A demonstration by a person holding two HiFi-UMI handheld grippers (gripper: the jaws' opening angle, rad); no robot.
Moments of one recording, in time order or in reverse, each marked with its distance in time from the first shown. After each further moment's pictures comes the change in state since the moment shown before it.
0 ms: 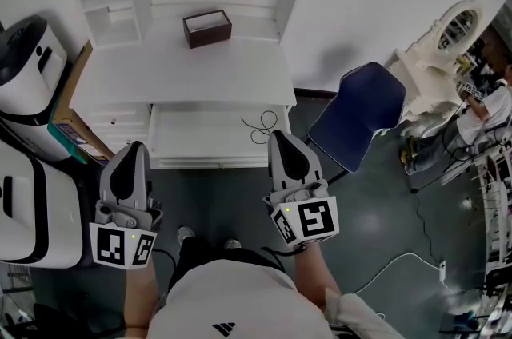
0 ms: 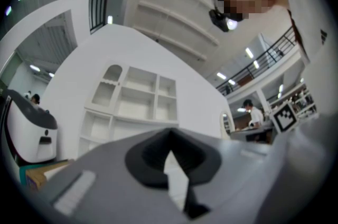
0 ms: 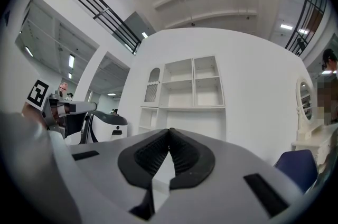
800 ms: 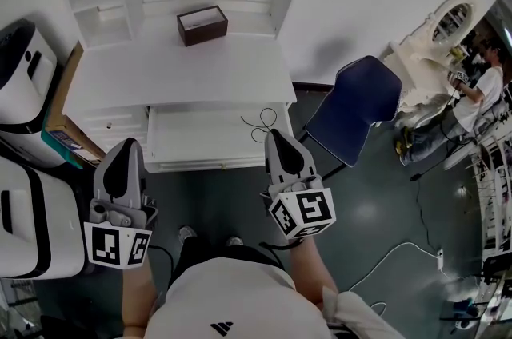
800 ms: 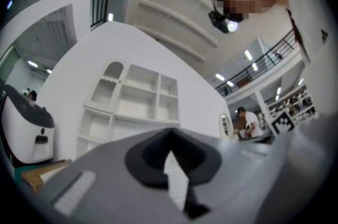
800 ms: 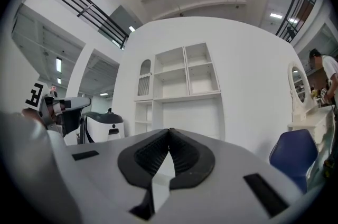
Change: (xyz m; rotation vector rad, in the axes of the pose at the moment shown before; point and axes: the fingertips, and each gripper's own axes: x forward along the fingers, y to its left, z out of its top) left arm 0.015 0.041 -0.007 -0.017 -0.001 -0.031; right arm 0.031 0.003 -0.041 0.115 0.083 -0.065
